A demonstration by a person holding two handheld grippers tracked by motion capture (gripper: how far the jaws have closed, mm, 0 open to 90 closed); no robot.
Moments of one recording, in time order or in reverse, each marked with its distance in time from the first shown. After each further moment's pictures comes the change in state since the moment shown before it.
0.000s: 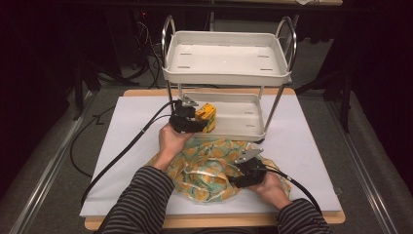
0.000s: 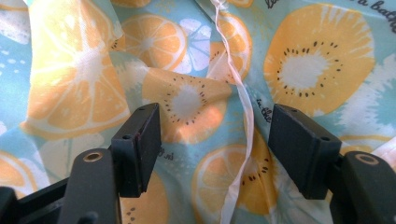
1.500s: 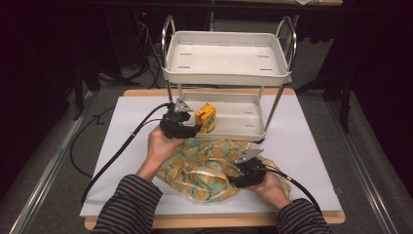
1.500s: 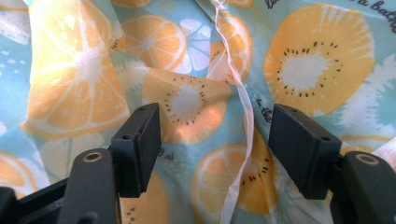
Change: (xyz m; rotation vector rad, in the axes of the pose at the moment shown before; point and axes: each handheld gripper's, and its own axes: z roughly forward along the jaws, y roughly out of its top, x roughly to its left) left arm -0.010 -0.006 -0.044 0.019 0.009 0.083; right arm 0.000 0.000 0.000 0.000 0.000 0.001
